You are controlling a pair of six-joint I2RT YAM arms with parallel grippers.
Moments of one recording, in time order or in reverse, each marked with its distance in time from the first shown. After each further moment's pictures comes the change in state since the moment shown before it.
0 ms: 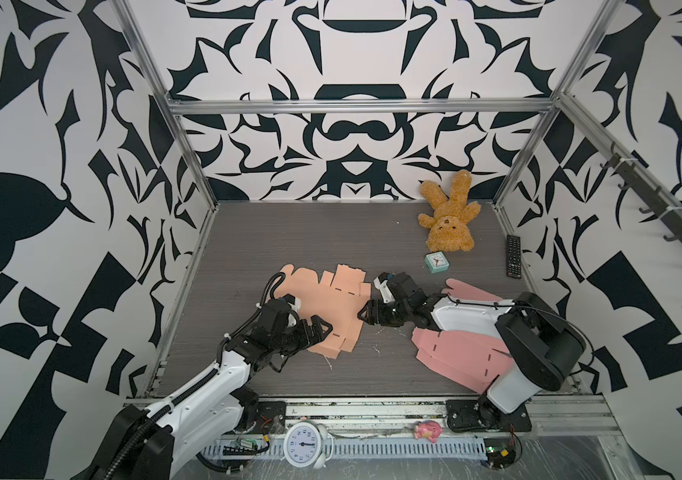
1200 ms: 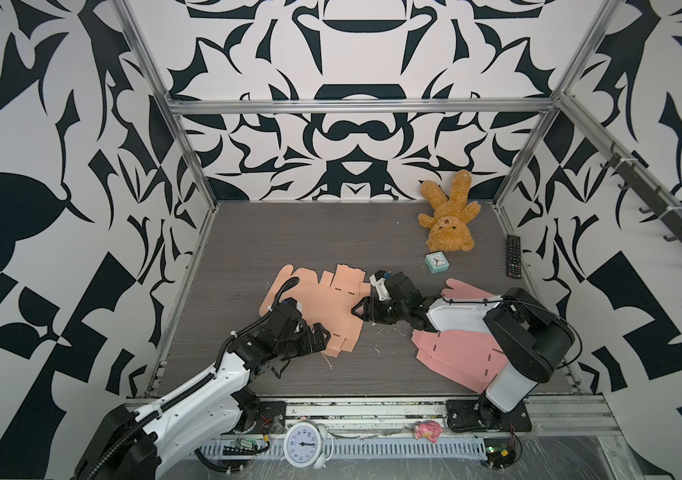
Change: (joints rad) left arm -0.121 -0.027 0.053 -0.177 -0.219 0.050; right arm 0.008 0.066 -0.007 0.176 -0.024 0.056
